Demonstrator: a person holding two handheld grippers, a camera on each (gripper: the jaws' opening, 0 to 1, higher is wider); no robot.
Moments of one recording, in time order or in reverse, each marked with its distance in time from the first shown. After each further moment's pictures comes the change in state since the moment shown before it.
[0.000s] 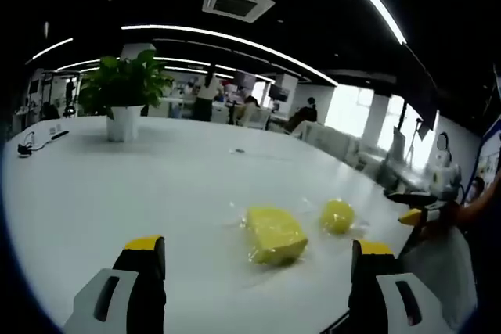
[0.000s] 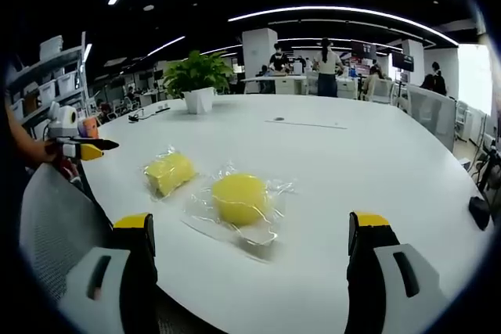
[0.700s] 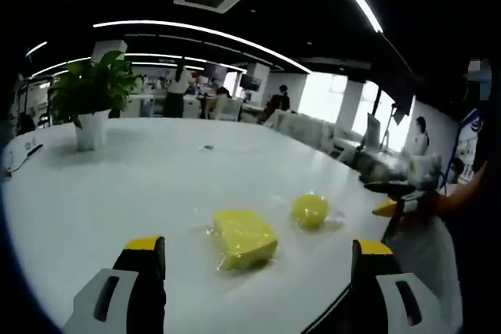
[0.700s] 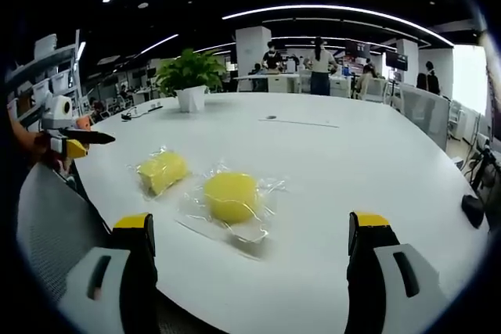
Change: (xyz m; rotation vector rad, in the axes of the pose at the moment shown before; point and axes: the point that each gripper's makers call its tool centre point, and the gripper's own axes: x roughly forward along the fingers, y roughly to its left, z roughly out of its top) left arm 0.006 -0.029 0.021 0.137 0.044 -0.102; right arm -0.005 -0.007 0.002 0.006 -0.007 -0.042
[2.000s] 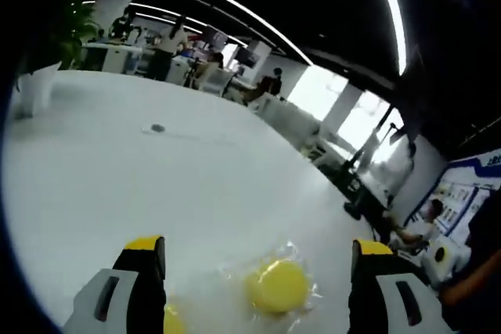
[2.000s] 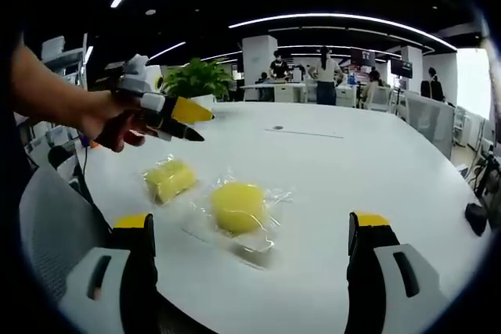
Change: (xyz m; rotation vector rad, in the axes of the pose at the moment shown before) left arm 0.197 -0.062 0.040 -0.302 0.160 -0.162; right arm 0.000 0.004 0.009 -0.024 -0.047 0.030
